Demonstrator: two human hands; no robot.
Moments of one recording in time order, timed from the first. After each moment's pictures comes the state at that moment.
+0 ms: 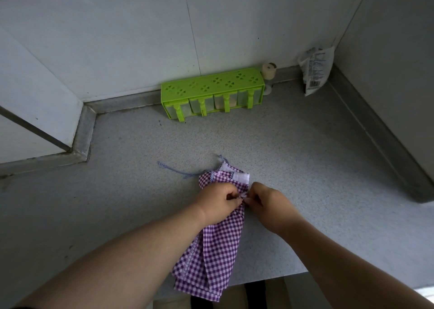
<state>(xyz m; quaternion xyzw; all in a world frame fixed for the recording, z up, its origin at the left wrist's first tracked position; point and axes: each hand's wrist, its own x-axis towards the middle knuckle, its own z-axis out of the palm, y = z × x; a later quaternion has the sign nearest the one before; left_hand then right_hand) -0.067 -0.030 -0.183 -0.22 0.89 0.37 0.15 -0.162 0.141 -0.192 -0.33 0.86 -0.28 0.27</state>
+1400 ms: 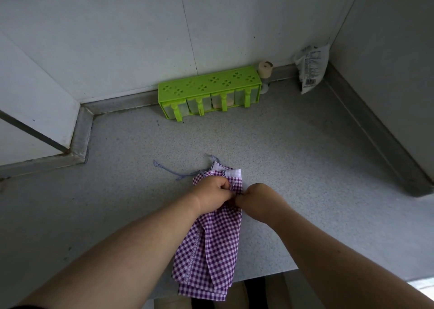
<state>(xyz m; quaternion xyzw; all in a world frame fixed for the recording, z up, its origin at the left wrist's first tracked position) -0.077 -0.045 -0.176 -0.29 0.82 0.44 0.19 -0.156 0.105 -0.166 -0.17 0.87 -0.22 0.42</state>
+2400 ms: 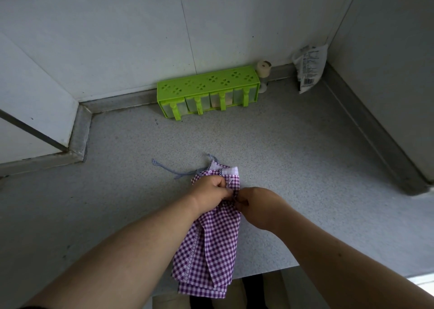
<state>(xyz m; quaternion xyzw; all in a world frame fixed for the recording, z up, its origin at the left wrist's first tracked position) -0.070 -0.043 -0.187 -0.33 0.78 0.50 0.15 -0.149 0.122 -0.158 -0.38 0.85 -0.13 0.34</state>
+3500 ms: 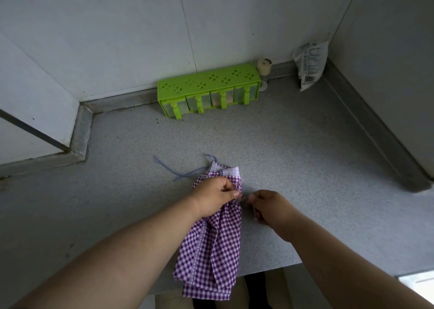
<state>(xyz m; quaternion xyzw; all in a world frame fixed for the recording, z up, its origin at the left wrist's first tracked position) -0.065 -0.038 -0.188 -0.27 0.79 0.52 0.17 -0.144 0.145 -0.178 -0.02 0.76 -0.44 0.48</state>
